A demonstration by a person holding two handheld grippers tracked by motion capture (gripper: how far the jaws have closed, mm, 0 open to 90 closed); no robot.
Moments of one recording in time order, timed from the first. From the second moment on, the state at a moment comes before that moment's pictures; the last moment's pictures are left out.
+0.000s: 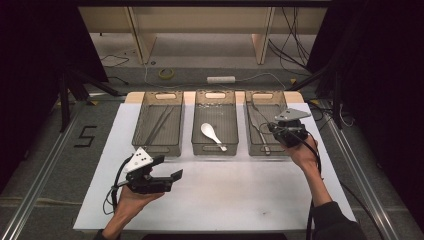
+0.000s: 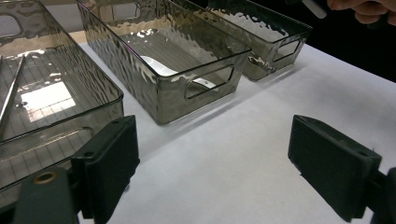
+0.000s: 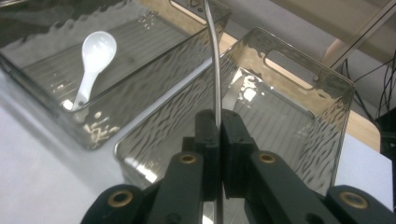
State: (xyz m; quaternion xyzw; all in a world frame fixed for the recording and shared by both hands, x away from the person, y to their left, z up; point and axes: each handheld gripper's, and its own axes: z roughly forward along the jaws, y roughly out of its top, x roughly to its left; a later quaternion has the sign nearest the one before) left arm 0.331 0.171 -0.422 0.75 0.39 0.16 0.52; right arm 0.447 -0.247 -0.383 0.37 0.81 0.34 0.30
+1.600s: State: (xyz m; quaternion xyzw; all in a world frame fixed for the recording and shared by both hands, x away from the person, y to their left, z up) left arm 0.331 0.170 -0.422 0.74 0.39 0.17 0.52; right arm 0.517 -0.242 -0.425 0.52 0.78 0.28 0.21
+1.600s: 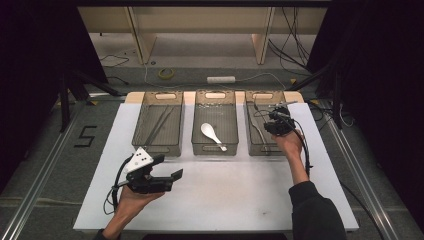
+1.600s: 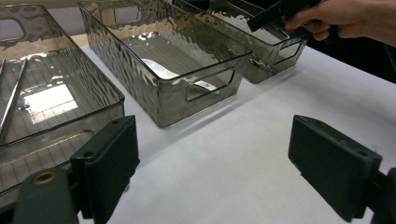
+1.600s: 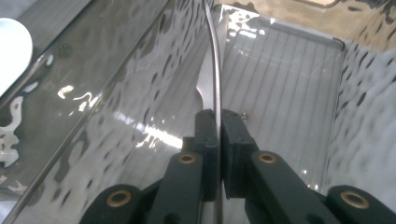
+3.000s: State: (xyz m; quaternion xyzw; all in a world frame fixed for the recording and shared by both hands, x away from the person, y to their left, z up) left arm 0.332 0.171 -0.422 0.74 0.39 0.16 0.52; right arm 0.422 -0.238 -0.410 0.44 0.75 0.48 0.14
